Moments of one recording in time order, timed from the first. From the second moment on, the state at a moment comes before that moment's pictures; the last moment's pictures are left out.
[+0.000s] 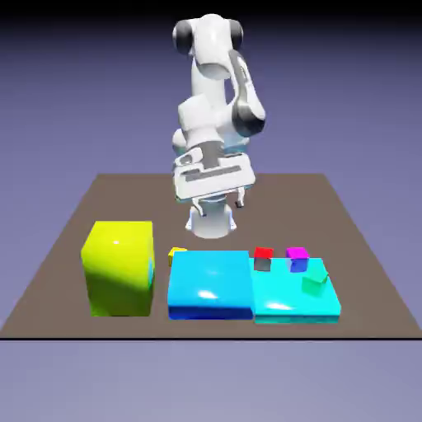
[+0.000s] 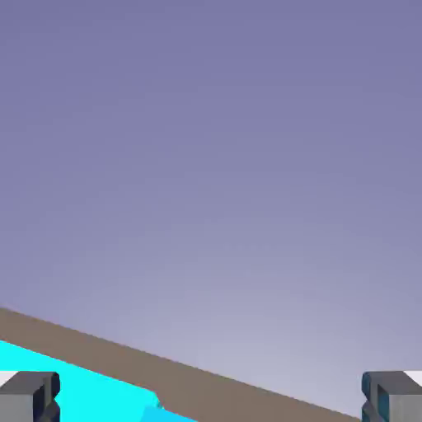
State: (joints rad) arm 0.13 -0.45 -0.02 -2.78 0.99 2.87 -0.32
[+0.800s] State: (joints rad) arm 0.21 -0.32 -0.04 -2.76 1.98 2.73 -1.36
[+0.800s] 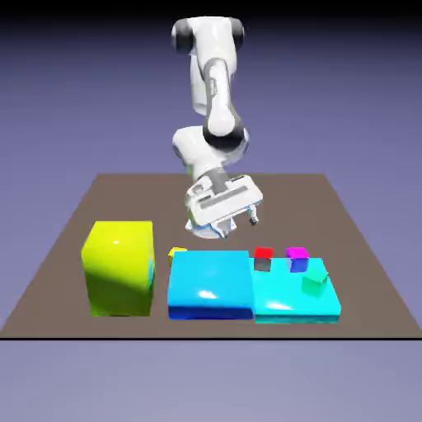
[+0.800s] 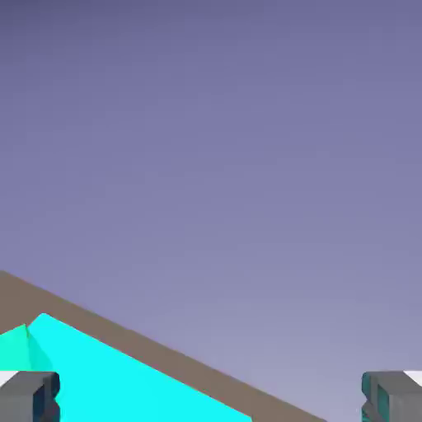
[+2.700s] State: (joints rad) arm -0.38 -0.11 -0.32 -2.87 2.73 2.86 -2.11
